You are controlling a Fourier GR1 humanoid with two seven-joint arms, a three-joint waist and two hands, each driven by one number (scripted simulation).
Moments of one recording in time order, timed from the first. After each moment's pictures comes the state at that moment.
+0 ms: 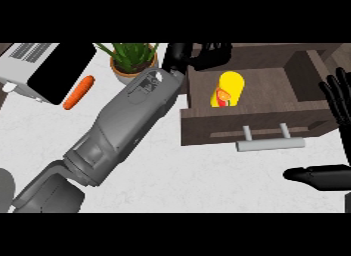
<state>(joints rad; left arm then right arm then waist) -1.27 0.00 -0.42 -0.48 0.52 0.37 -0.32 -0.10 -0.18 -0.19 -1.85 -0.06 0.24 -0.07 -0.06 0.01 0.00</state>
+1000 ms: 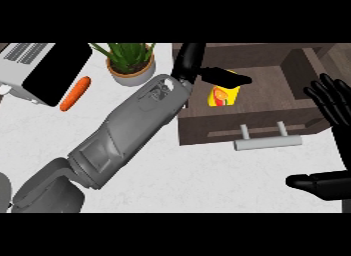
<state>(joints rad) -1.28 0.00 -0.64 -0.48 0.63 0.50 -0.35 -0.11 -0.17 -0.18 -1.88 -0.20 0.33 -0.05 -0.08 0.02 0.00</state>
